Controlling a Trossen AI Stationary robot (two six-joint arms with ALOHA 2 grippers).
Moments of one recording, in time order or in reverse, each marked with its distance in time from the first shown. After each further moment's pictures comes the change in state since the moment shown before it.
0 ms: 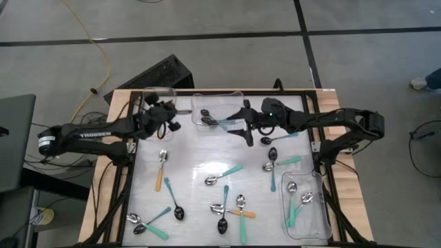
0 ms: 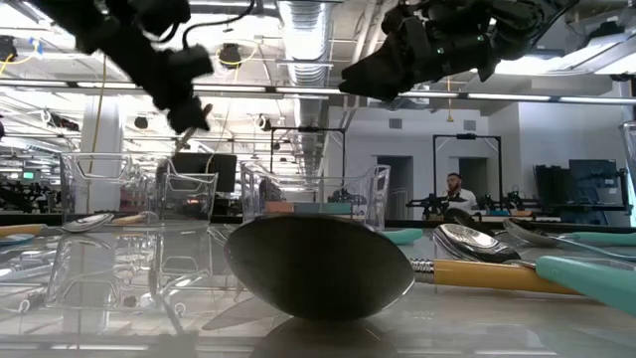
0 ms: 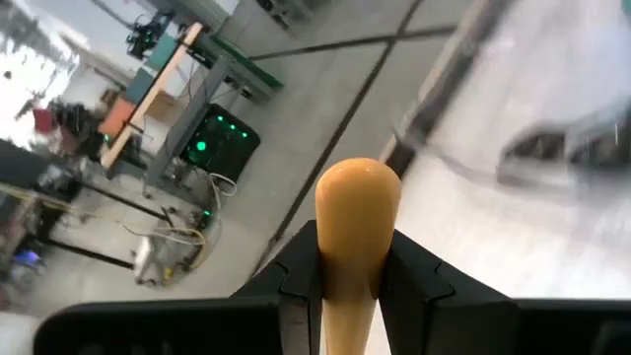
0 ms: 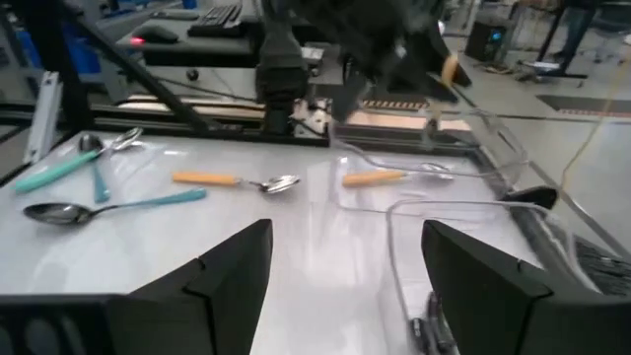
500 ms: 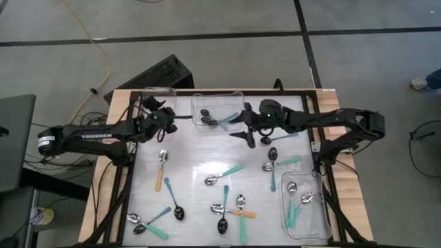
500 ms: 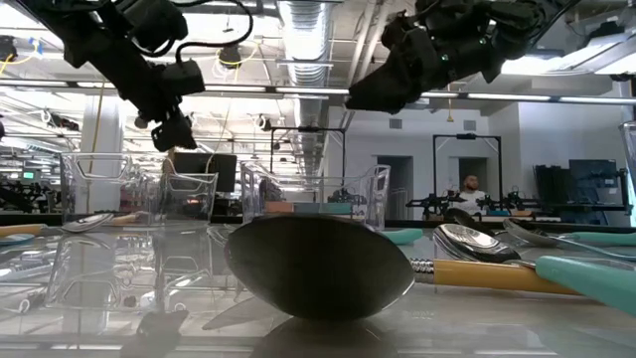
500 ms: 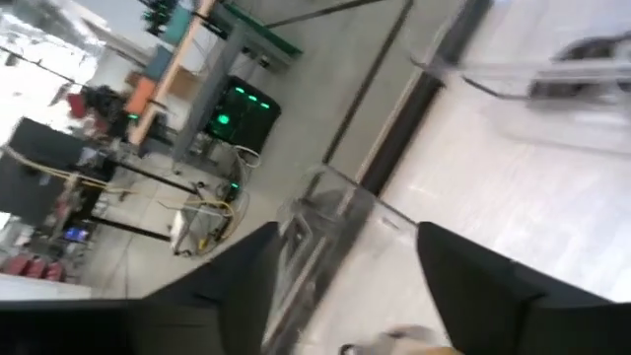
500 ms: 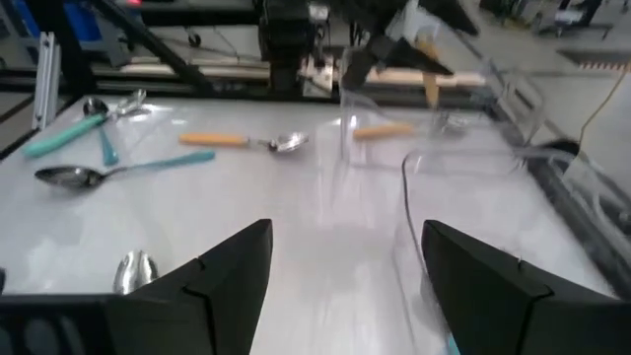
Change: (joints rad) left arm -0.011 -0.007 -0.066 -0.043 -0.094 -0.006; right arm 0.006 -0.007 0.000 -0.122 0.001 0.008
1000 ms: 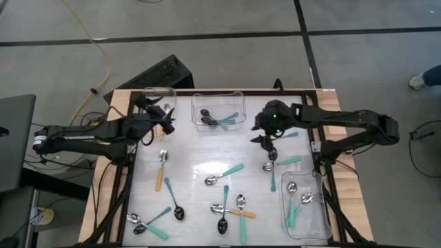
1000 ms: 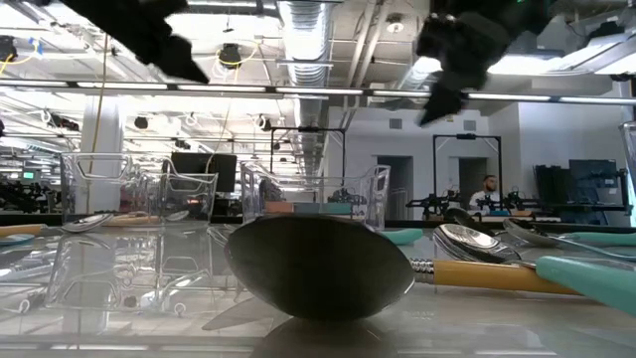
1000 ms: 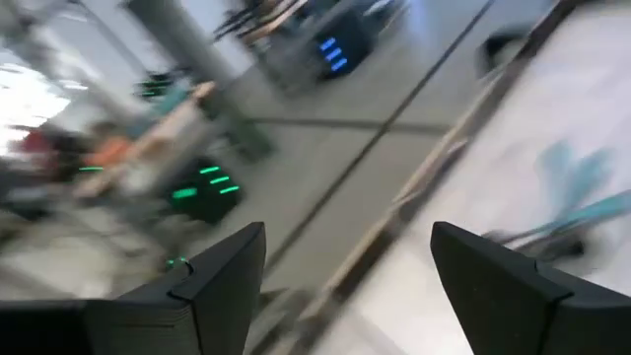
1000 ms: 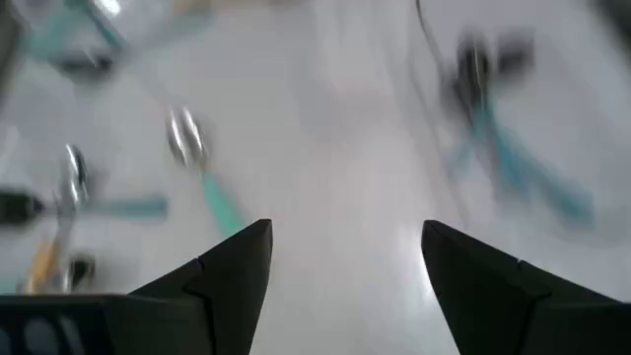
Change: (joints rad) left arm -0.197 -0.211 0.128 -0.066 -0.006 -0.113; right arm 0.027 -0.190 0.126 -0.789 0.101 0.146
